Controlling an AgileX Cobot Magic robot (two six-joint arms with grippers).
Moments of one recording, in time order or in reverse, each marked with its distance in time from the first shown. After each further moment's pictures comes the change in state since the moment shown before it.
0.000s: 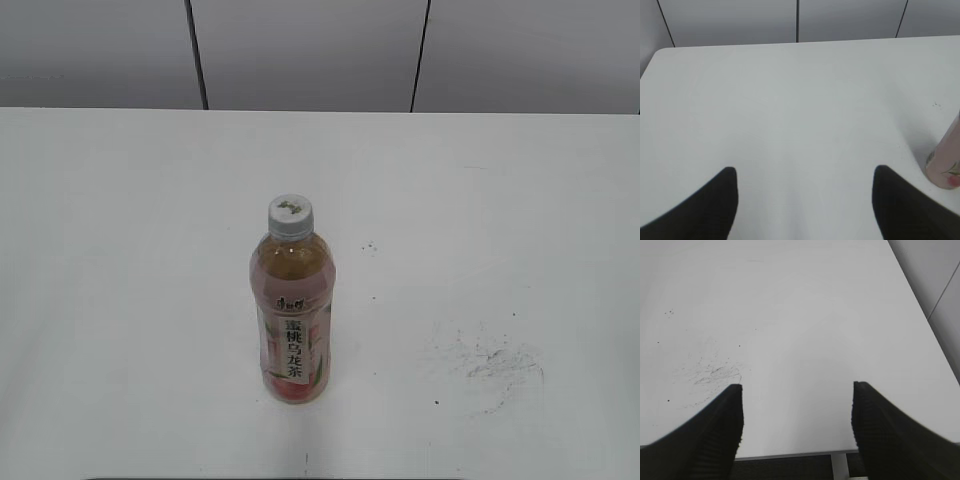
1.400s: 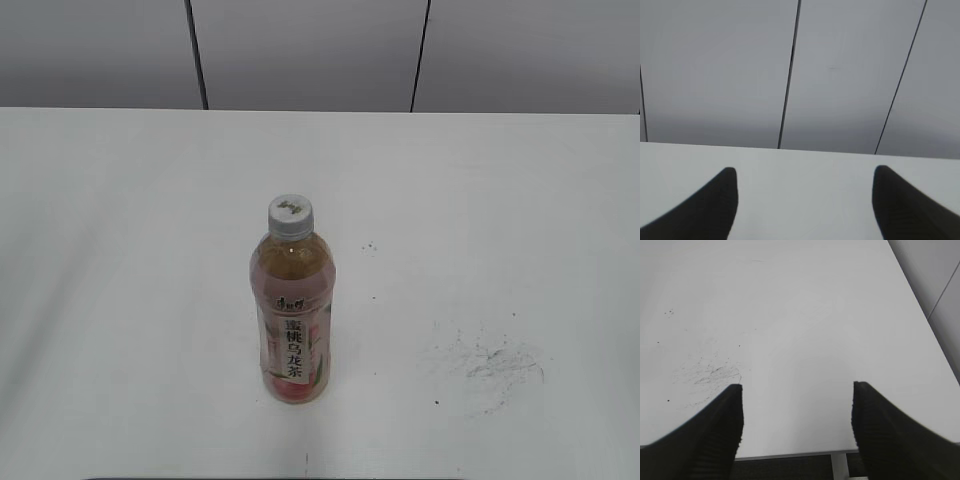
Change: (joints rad) left arm 0.000 0.305 0.096 -0.132 -0.731 0.025; right arm 0.000 0.000 0.000 0.000 0.000 0.000
